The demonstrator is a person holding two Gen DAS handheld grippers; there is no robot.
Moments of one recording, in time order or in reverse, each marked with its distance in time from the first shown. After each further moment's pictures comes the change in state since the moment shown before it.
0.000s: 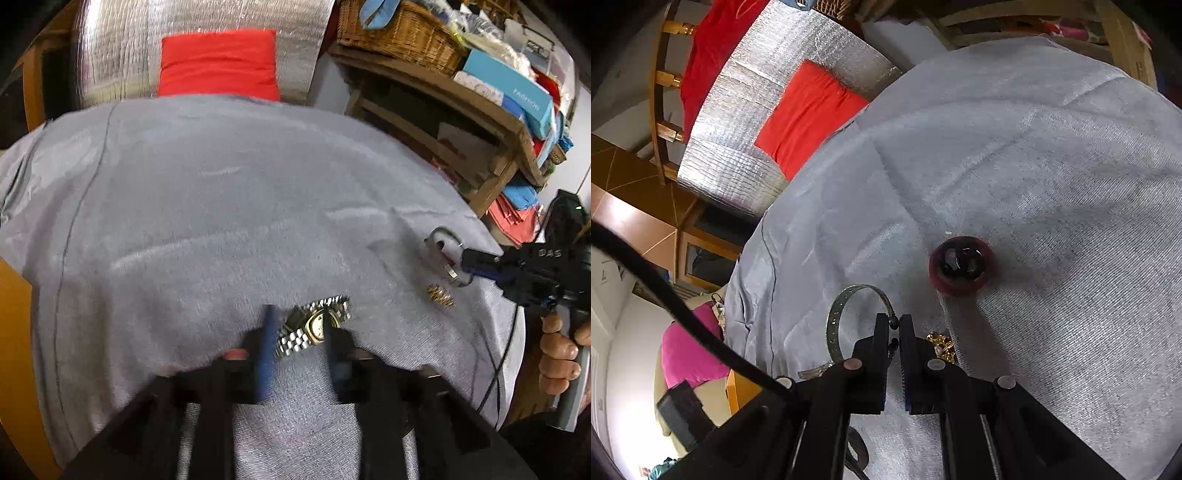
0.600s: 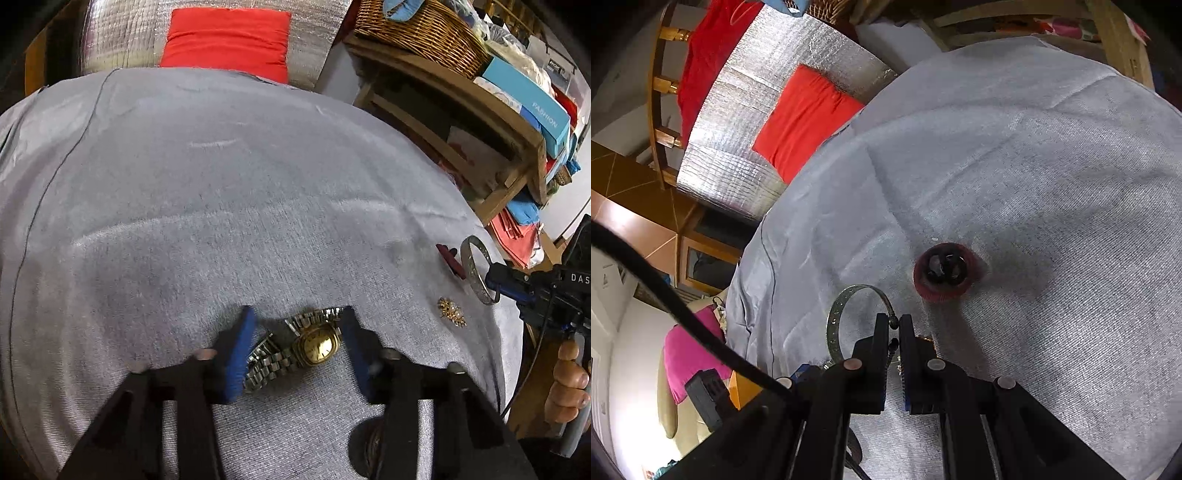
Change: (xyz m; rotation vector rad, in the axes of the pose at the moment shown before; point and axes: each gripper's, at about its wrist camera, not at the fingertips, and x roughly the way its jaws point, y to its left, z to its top) left arm 0.039 0.002 0.003 -0.084 0.034 -0.049; right arm -0.009 -0.011 0.005 0.015 0.002 0.004
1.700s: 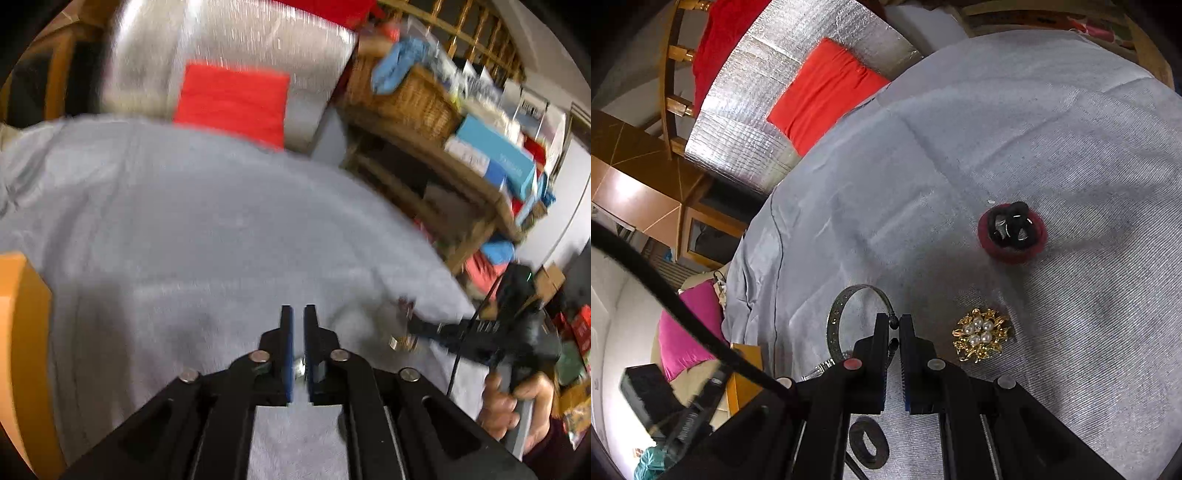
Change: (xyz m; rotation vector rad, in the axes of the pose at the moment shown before) left arm -0.086 0.026 0.003 -0.010 -0.171 -0.087; right arm 0.035 0.038 -0.025 -0.075 0.049 0.005
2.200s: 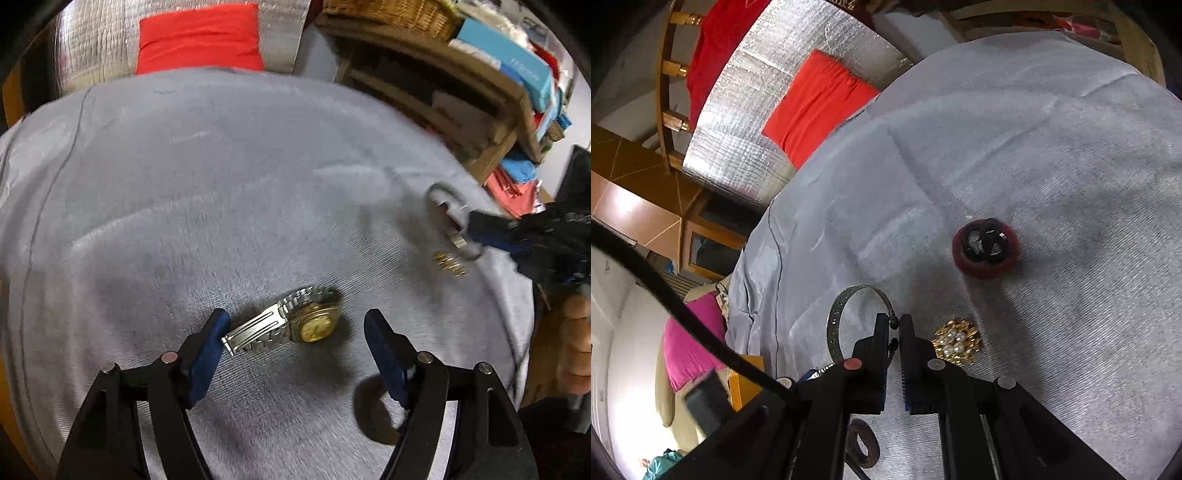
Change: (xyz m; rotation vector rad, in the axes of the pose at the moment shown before) left arm 0.086 -0.029 -0.035 0.144 0.231 0.100; right arm -0.019 -0.016 0.008 0.040 -0.027 0.007
